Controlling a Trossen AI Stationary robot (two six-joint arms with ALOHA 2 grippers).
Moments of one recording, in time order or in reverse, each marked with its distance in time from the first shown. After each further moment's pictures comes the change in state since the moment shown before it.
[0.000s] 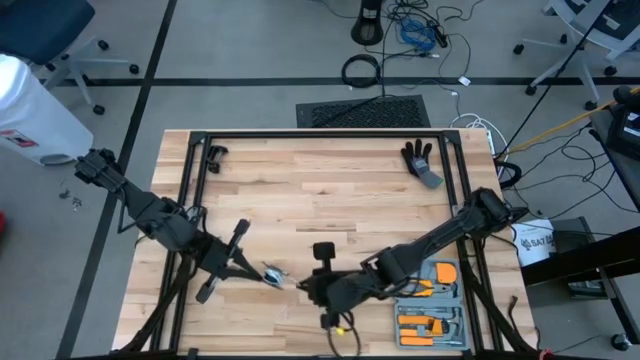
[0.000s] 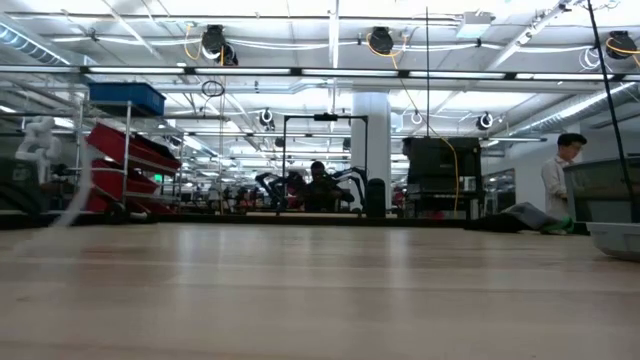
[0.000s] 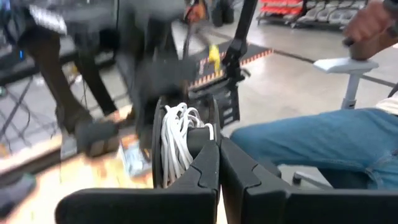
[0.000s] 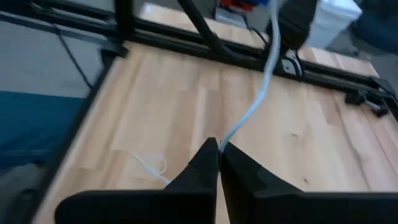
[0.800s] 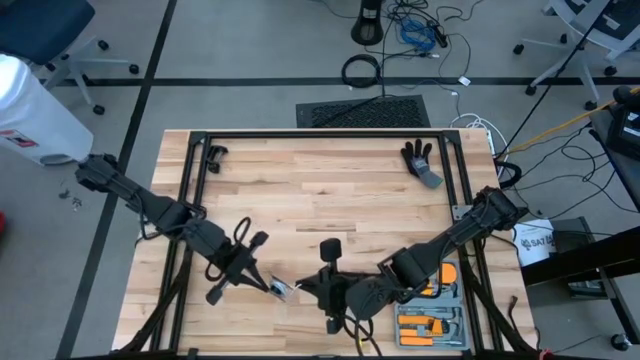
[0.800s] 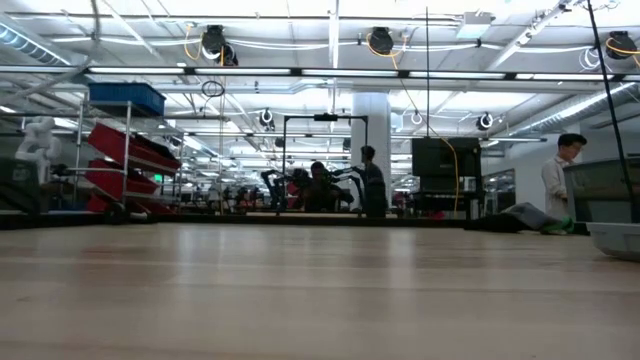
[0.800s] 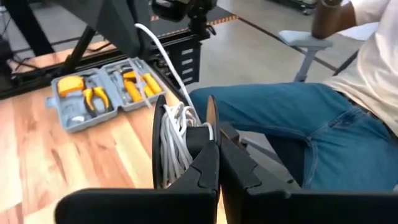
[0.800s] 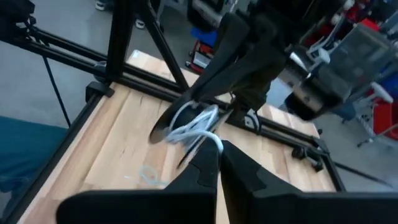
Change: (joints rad) left arm 0.098 0.094 0.000 -0.102 0.255 -0.148; right arm 0.065 -0.058 0.085 0.033 0.156 -0.227
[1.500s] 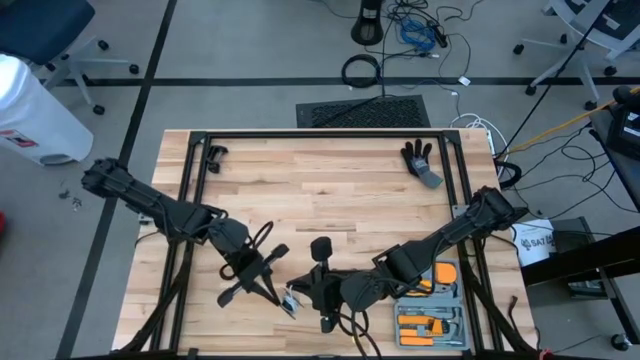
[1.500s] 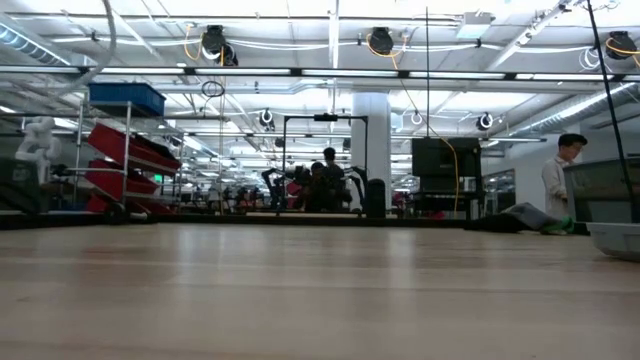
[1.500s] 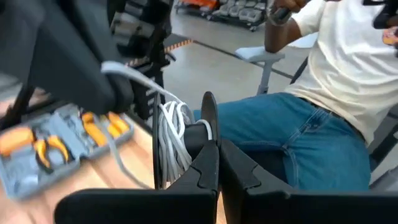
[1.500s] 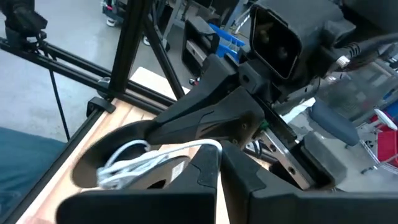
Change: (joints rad) left arm 0.079 0.146 0.000 0.220 0.293 0.132; right arm -0.036 0.016 0.000 0.117 -0.071 -0.111
